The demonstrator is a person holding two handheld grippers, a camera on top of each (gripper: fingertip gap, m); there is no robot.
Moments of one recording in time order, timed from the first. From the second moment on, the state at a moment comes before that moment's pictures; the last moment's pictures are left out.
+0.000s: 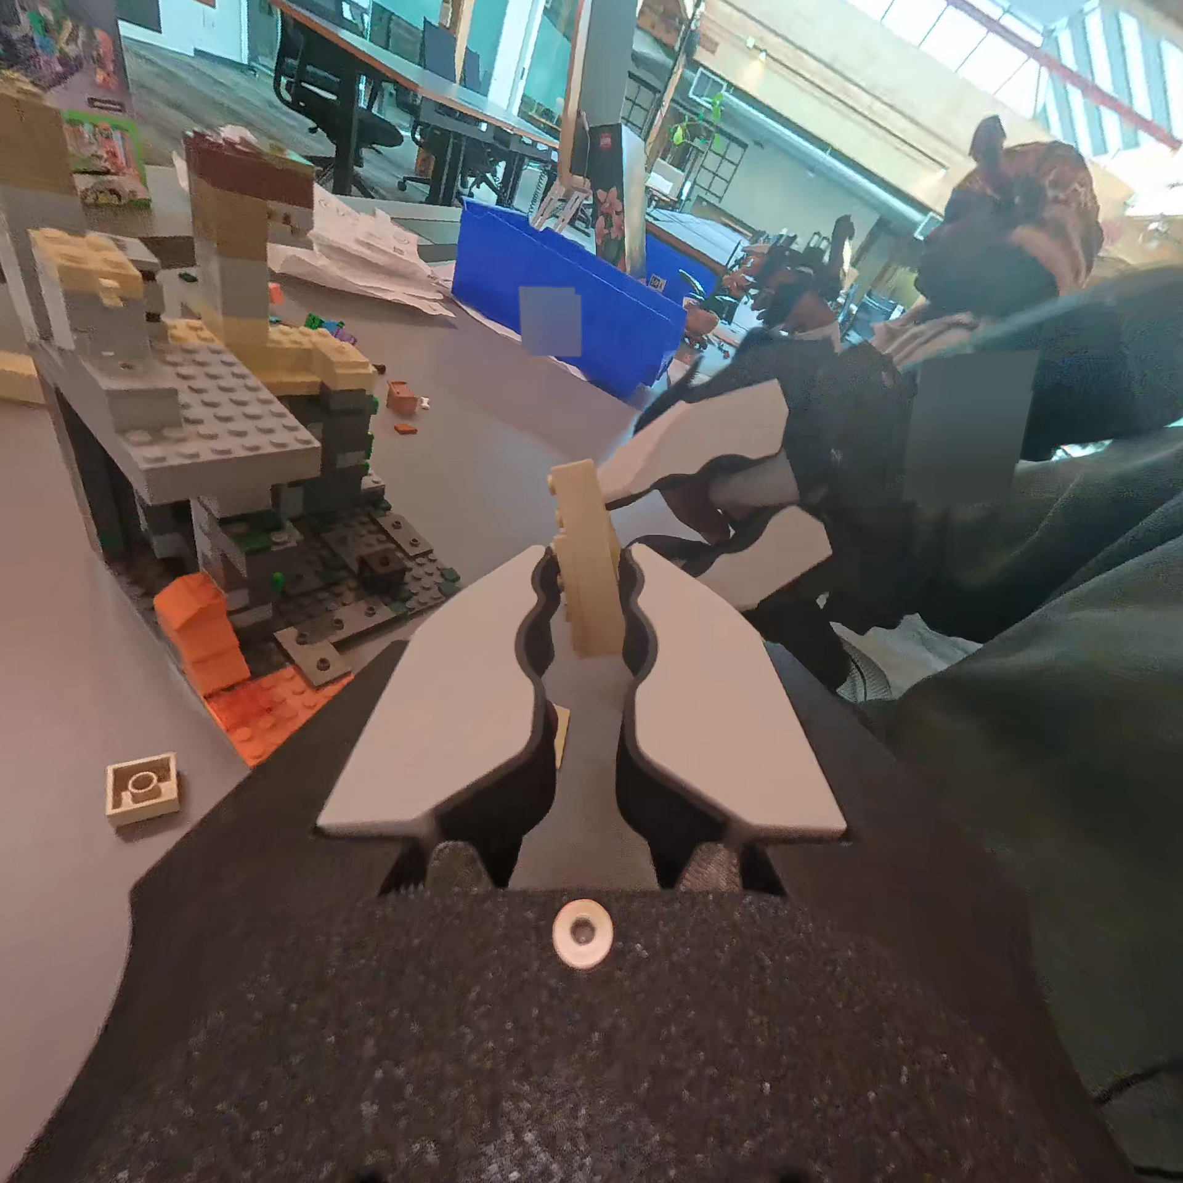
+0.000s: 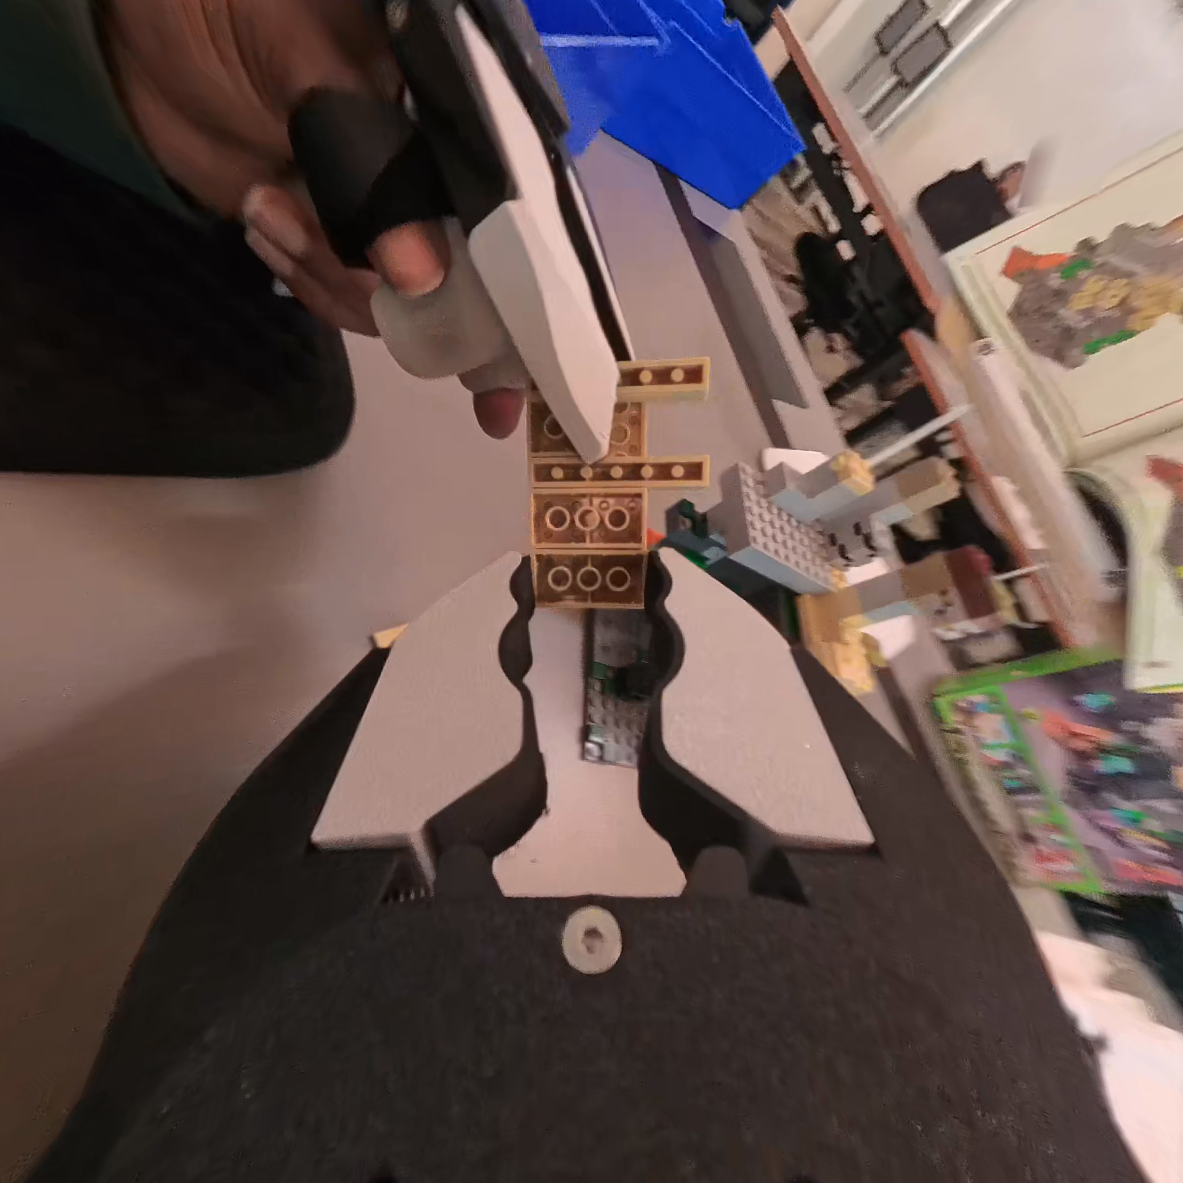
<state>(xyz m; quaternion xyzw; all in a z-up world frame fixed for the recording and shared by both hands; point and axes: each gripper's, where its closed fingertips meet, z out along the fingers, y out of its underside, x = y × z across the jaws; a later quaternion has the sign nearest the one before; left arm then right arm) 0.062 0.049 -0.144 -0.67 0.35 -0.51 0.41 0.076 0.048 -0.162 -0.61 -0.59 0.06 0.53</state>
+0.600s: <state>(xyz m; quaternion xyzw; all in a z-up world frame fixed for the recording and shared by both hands) 0.055 0.062 -0.164 -0.70 0.35 -0.49 0.38 0.100 0.027 -0.225 -0.69 -0.61 0.20 0.33</state>
